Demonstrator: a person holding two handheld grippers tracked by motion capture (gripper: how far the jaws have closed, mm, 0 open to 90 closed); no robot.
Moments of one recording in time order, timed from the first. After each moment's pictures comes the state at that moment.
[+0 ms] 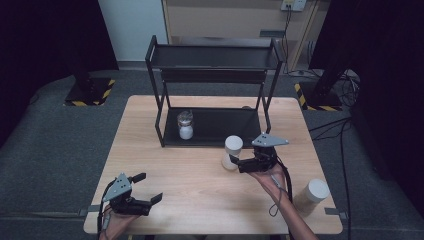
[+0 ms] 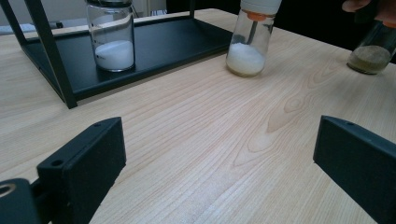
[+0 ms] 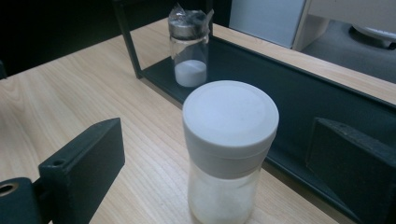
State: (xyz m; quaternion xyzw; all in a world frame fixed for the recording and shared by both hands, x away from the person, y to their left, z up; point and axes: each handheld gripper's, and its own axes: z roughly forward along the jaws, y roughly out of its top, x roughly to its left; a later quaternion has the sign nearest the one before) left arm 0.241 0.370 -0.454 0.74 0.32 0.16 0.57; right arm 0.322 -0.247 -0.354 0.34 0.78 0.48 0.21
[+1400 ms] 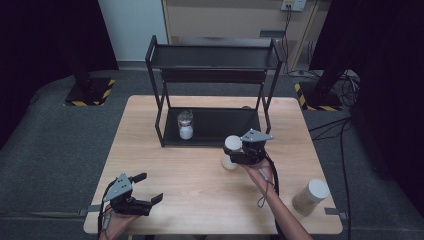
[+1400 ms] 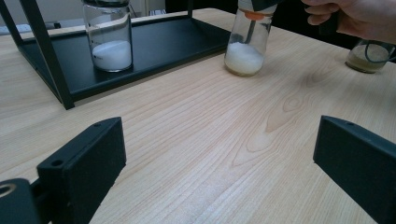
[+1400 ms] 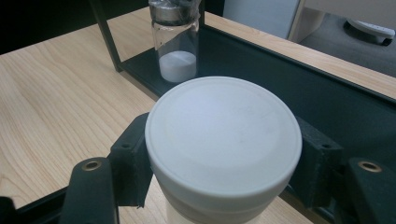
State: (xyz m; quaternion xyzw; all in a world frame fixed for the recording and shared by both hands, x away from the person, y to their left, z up) left arm 0.242 0.370 -0.454 0.74 0.31 0.16 0.57; right arm 0.350 -0.221 -0.375 0.34 0.79 0.46 0.22
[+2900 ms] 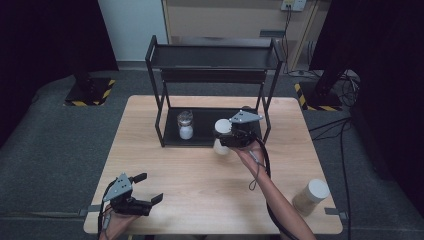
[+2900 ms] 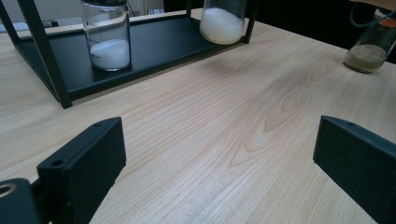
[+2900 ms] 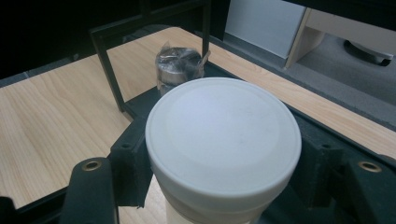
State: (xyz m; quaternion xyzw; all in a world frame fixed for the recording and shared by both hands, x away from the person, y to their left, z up) left arm 0.244 0.371 -0.454 0.75 0.31 0.16 0.57; right arm 0.381 -0.190 -0.329 0.32 0.79 0.47 0.23
